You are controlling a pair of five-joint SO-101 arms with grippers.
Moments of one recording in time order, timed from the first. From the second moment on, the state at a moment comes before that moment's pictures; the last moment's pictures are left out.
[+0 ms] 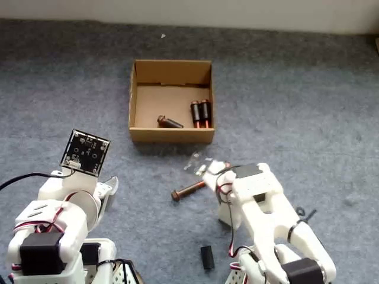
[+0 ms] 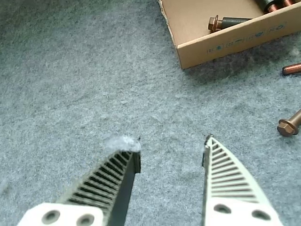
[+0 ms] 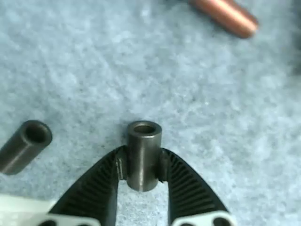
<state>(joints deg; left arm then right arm) -9.9 -79.9 46.8 90.2 -14.9 -18.6 -26.7 59.2 66.1 42.3</state>
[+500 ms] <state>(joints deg) 1.8 -70.8 45.1 85.8 -20.1 1.2 -57.2 58.2 66.9 17.0</state>
